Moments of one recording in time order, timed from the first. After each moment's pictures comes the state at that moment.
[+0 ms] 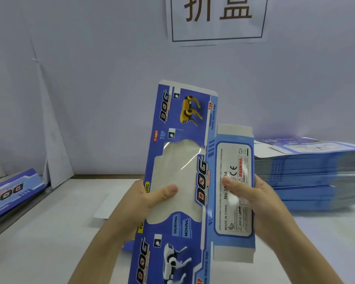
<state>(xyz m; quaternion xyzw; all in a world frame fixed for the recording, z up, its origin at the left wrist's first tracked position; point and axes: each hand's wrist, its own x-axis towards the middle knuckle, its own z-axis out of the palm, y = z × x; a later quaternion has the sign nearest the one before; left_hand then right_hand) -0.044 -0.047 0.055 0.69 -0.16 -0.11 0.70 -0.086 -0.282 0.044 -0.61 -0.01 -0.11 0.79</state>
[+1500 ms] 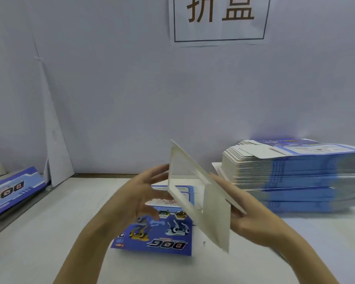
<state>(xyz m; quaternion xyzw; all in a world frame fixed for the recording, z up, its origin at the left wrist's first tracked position) -0.032 -0.034 0.060 0.66 -0.19 -0.15 0.71 -0.086 -0.286 0.030 -0.83 -0.21 -0.05 0.51</state>
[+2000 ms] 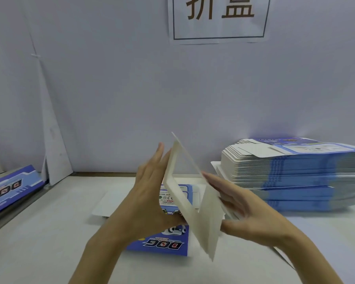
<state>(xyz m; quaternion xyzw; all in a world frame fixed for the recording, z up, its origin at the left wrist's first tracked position) -0.033 -0.050 0.044 0.83 -0.39 0.21 0.35 -0.094 -0.284 0.044 -0.82 -0.25 -0.02 0.52</state>
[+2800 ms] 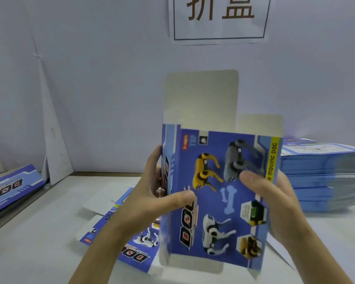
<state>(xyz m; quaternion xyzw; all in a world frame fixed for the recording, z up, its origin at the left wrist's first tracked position) -0.065 -0.060 0.070 0.66 -0.32 -0.05 0.68 -0.113 -0.274 0.069 -0.67 -0.21 -0.24 0.67</state>
